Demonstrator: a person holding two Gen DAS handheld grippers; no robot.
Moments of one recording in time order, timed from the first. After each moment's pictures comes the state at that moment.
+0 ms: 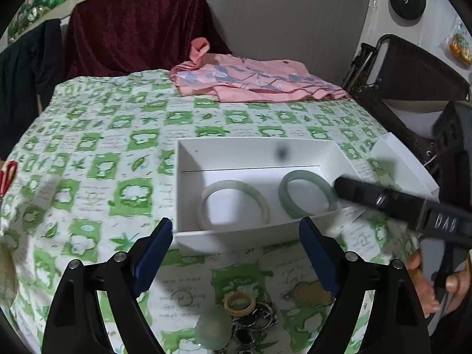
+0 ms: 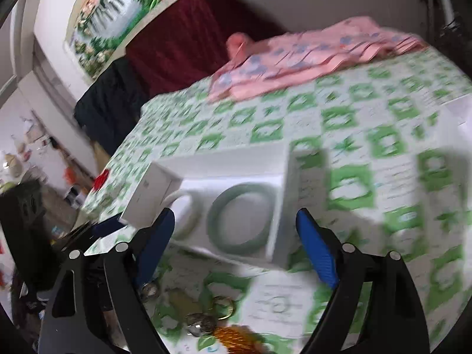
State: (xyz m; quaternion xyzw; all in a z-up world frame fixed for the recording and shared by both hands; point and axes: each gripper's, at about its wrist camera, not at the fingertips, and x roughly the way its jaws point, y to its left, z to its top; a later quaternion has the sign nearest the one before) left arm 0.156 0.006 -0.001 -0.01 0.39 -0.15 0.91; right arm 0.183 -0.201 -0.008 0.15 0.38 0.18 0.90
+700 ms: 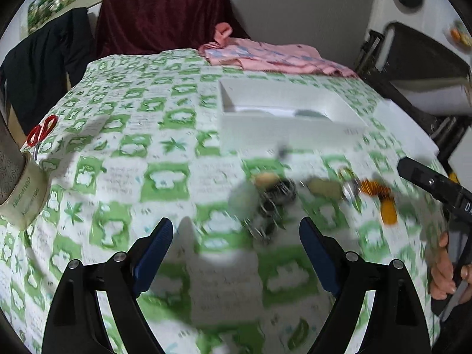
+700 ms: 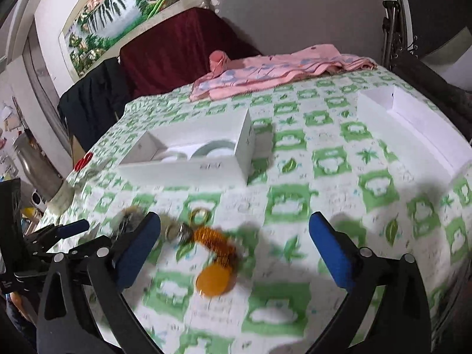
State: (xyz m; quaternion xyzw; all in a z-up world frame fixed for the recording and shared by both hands) left arm 0.063 0.034 -0.018 0.01 0.42 -0.12 0.90; right arm 0.072 -0.209 -0.018 0.10 0.35 0.11 0.93
